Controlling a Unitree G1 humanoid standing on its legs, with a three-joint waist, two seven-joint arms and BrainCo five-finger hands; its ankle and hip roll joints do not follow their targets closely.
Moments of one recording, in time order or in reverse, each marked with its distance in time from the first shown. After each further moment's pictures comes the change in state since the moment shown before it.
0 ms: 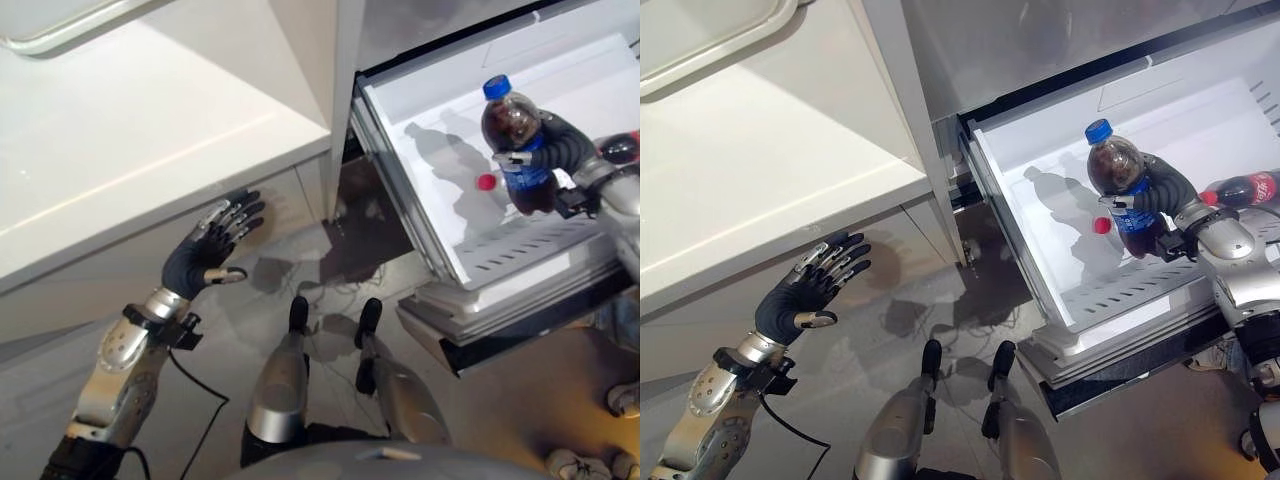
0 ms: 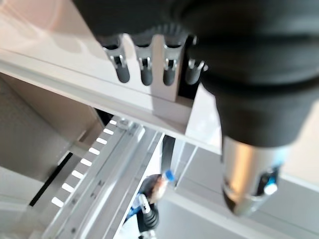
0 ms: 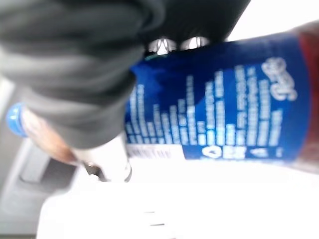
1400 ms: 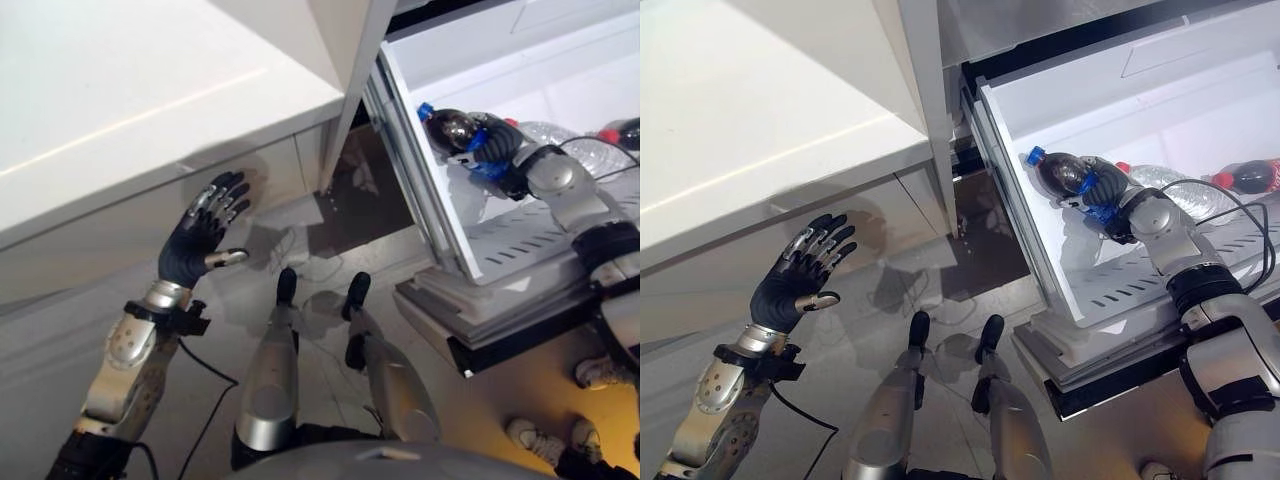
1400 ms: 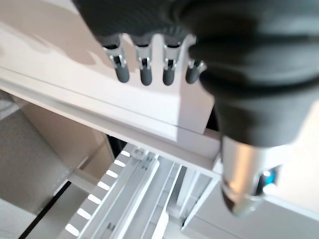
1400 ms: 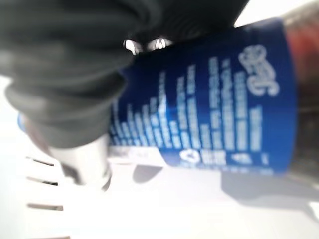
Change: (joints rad) left arm -0.027 -0.027 -0.006 -0.023 0.082 -0.036 0.188; right arm -0.331 0.224 0.208 0.304 -0.431 0.040 -0.079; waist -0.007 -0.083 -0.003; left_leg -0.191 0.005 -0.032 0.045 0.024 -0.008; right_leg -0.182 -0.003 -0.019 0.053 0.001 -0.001
